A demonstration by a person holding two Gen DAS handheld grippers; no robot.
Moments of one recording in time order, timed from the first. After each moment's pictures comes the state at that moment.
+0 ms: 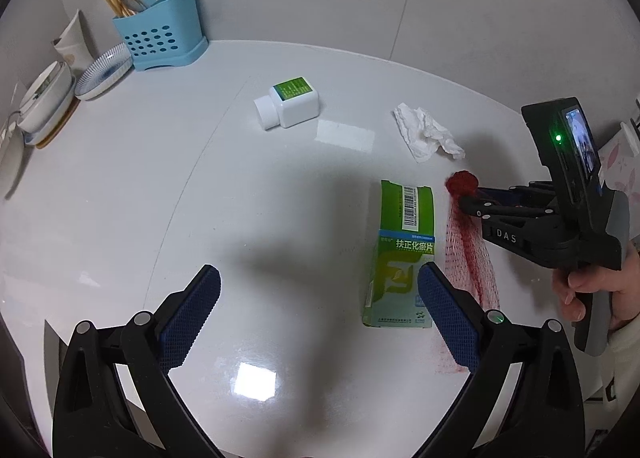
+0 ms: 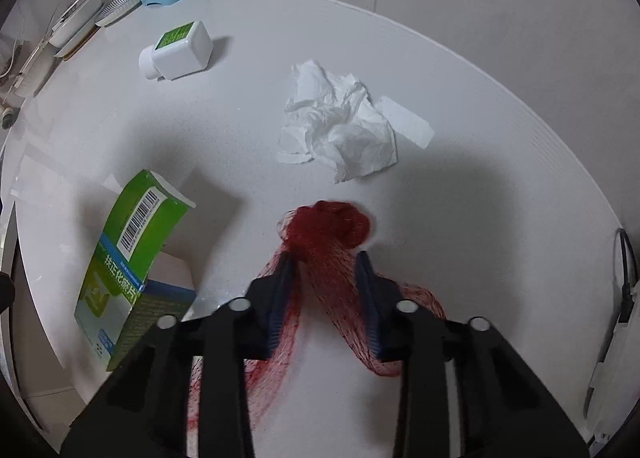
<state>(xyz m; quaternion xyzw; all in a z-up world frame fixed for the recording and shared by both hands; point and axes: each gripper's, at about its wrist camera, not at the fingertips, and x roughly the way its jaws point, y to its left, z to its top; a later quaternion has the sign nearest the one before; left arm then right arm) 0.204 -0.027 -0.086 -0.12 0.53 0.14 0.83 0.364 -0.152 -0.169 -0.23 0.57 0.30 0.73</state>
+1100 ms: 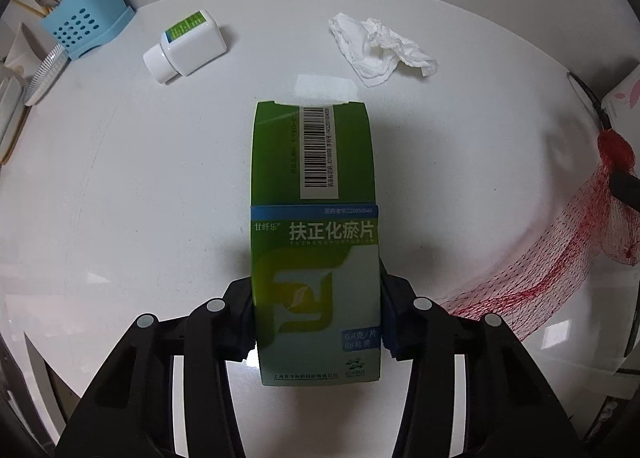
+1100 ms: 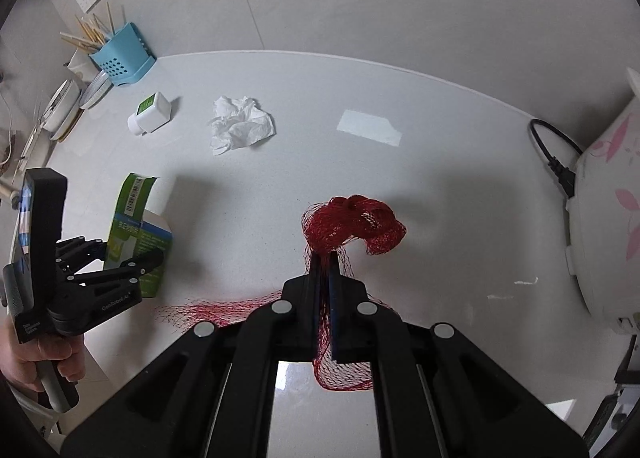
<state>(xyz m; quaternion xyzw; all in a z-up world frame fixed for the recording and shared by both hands) 0.247 -0.086 -0.156 -0.09 0.60 0.11 0.79 0.337 -0.295 -0.095 -0.10 0.55 0.22 0.80</state>
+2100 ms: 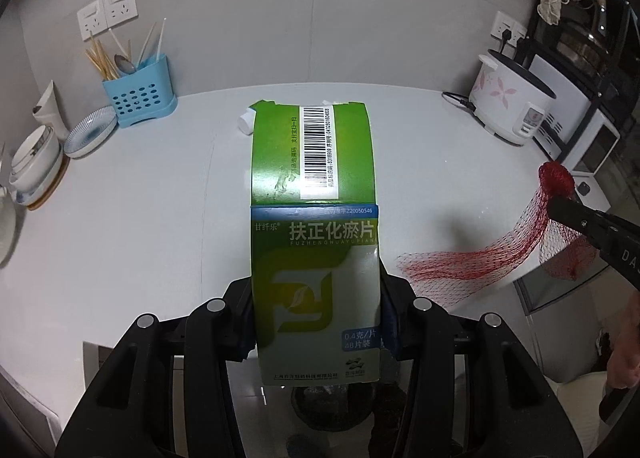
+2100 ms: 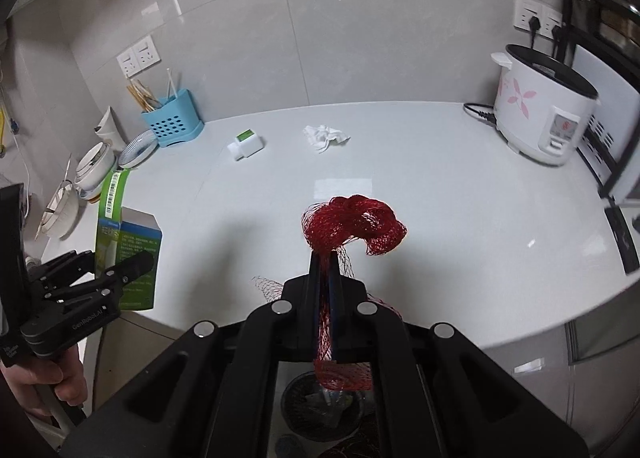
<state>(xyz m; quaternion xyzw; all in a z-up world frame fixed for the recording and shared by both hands) -0.018 -0.015 -0.030 -0.03 0.44 -0.04 0.90 0.007 -0.213 -0.003 0.01 0.42 0.12 0.90</state>
